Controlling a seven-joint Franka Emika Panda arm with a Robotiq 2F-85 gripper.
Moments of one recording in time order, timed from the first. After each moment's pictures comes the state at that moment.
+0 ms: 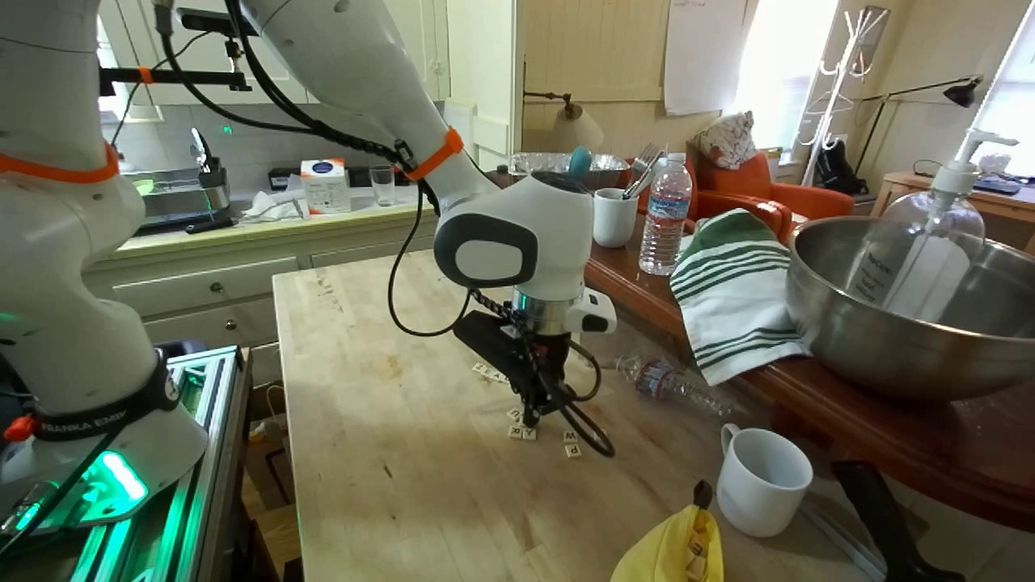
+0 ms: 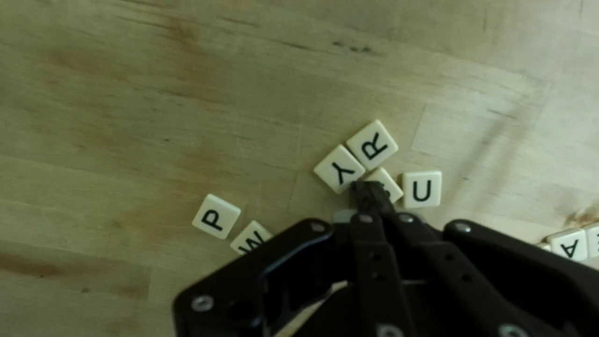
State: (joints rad) arm -0.29 0.33 -0.05 -2.24 0.00 2.53 -0.67
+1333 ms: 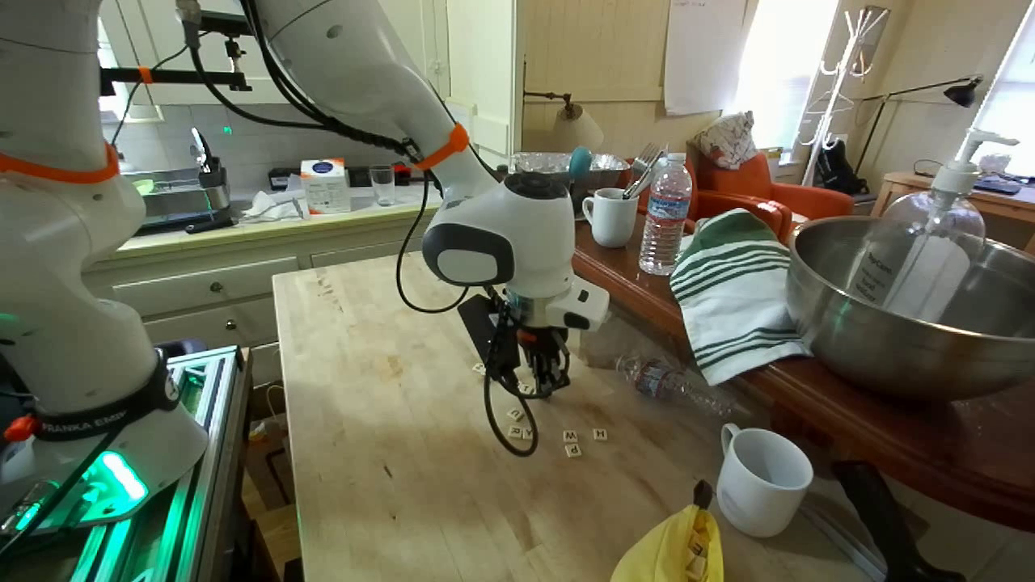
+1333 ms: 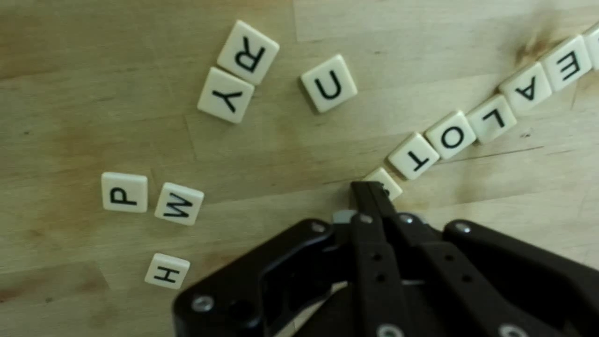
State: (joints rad) arm -0.29 0.33 0.03 -2.29 0.30 2.72 -0.52
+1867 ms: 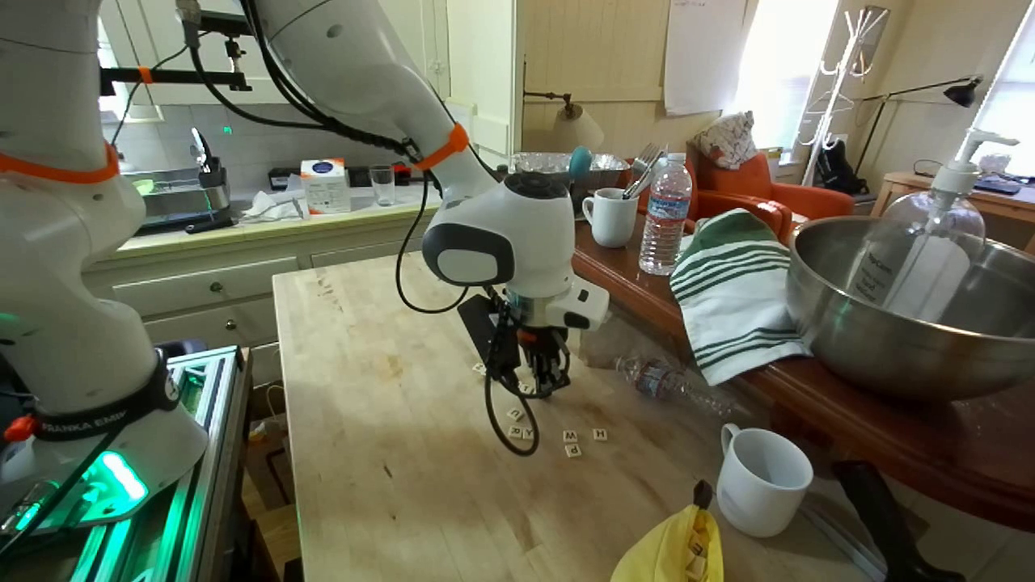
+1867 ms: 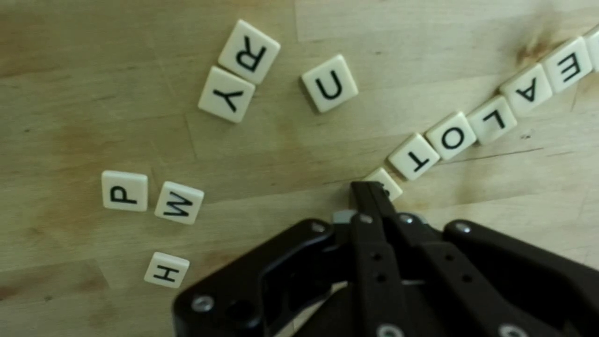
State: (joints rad) arm -0.29 0.33 0.03 -2.29 0.29 2.72 -0.52
